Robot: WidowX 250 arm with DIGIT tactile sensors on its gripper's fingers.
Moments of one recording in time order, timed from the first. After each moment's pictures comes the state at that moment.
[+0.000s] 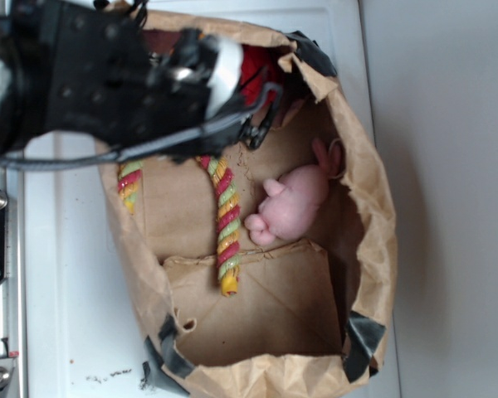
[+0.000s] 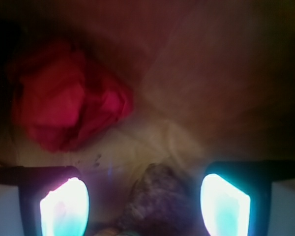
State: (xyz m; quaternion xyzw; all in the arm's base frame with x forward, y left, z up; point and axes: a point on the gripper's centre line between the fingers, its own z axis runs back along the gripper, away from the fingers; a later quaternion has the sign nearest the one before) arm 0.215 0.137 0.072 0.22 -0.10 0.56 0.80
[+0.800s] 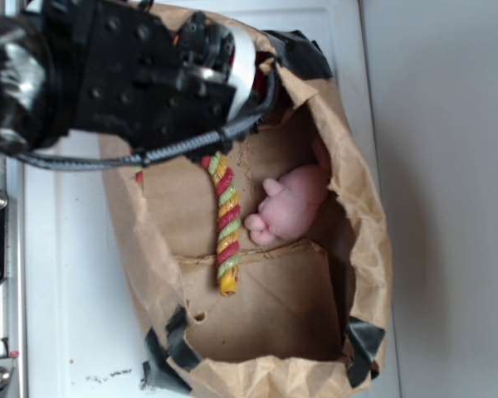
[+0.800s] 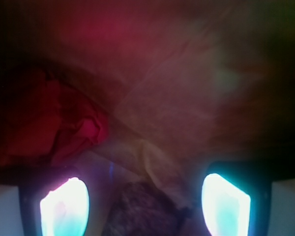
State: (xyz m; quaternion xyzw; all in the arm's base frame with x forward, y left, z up) arm 0.211 0.146 0.055 0.26 -0.12 0.55 0.79
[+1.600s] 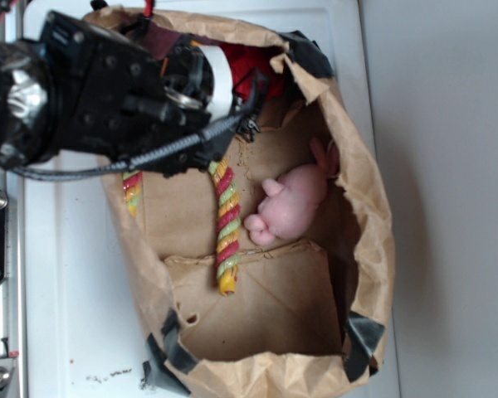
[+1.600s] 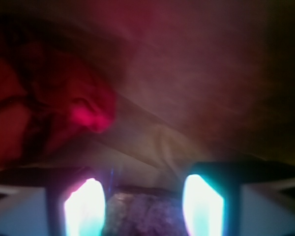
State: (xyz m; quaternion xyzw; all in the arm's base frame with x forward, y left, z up) arm 0.207 0.141 0.040 0.23 -0.13 0.57 0.78
